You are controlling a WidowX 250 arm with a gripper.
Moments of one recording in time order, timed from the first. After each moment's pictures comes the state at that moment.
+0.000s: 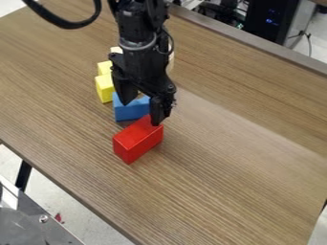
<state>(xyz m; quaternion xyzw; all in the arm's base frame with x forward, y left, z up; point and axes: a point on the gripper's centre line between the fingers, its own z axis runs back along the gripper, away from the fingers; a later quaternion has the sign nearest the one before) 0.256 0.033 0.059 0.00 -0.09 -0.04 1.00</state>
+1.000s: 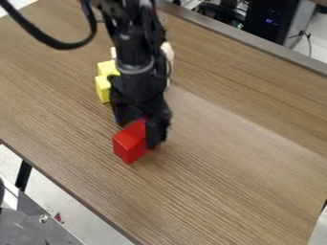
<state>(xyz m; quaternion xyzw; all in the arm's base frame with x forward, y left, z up) 0.236 0.018 0.037 -0.01 -0.06 -0.07 1.00</state>
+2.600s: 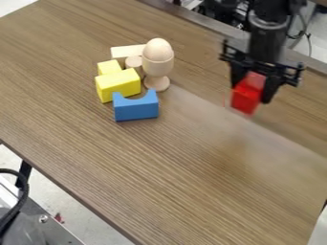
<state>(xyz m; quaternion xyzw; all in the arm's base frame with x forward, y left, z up) 0.363 -0.081 0.071 -0.03 -0.09 0.03 1.00</state>
